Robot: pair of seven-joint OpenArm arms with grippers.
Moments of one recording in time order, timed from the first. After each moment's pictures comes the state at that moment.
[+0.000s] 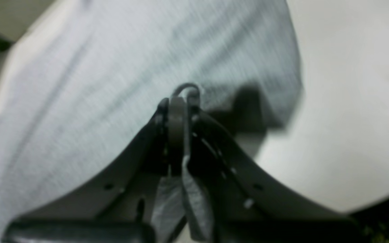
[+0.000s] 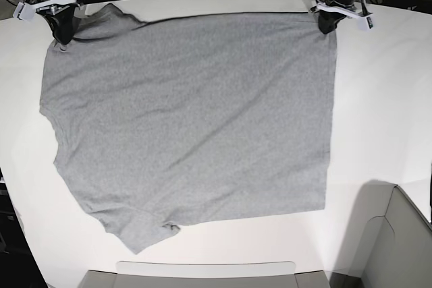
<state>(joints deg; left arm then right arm) 44.0 -14.0 -14.8 101.0 -49.4 -4.7 21.2 -41.4 3.9 39.2 99.9 47.5 35.3 -14.3</state>
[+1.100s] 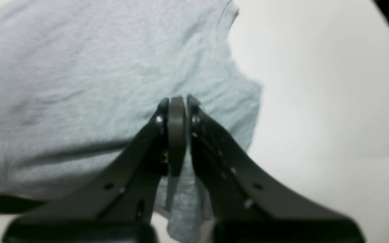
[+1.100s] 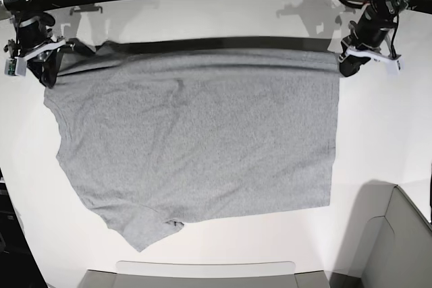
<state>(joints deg) 27.7 -11.3 -31.0 107.9 -54.7 -3.2 48.1 -19.0 5.4 48.7 107.4 27.8 40.5 -38.3</state>
